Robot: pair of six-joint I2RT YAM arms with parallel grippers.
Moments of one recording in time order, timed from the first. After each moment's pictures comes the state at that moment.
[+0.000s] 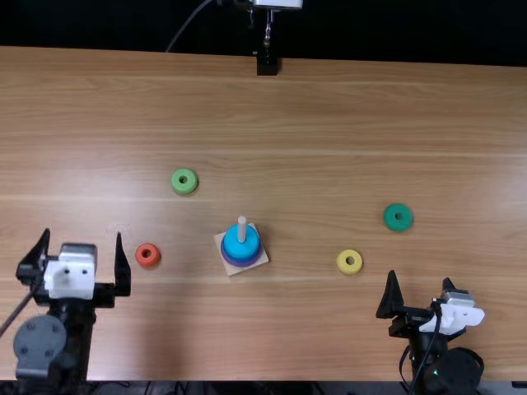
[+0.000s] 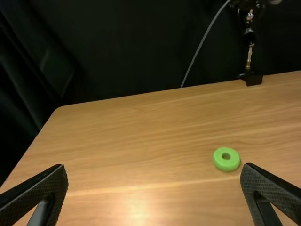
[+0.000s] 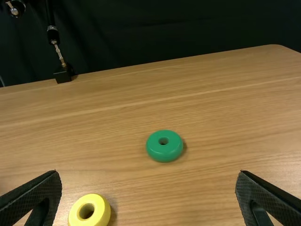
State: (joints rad) left arm -0.08 0.43 0.45 -0.15 -0.12 0.13; right arm -0.05 0.01 0.08 -0.25 0.02 0.10
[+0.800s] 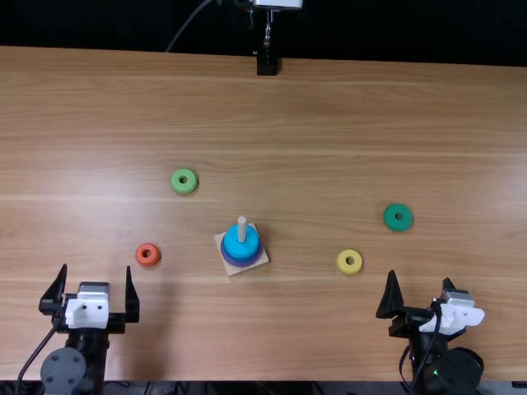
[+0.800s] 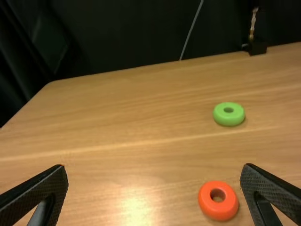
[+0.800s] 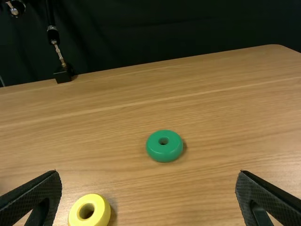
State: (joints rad) left arm -0.07 0.01 0.06 -0.18 -0.12 0.13; right arm -0.05 0.01 0.08 -0.25 0.02 0.10
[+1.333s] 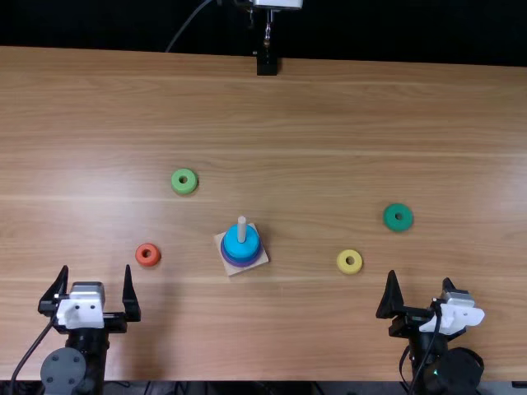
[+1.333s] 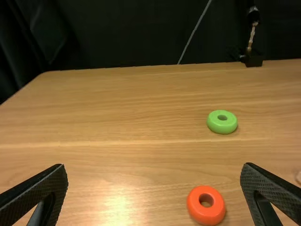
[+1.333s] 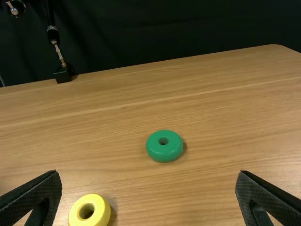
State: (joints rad) left arm -0.07 0.01 0.06 -0.18 -0.12 0.00; right arm -0.05 0.01 0.08 -0.25 0.02 0.10
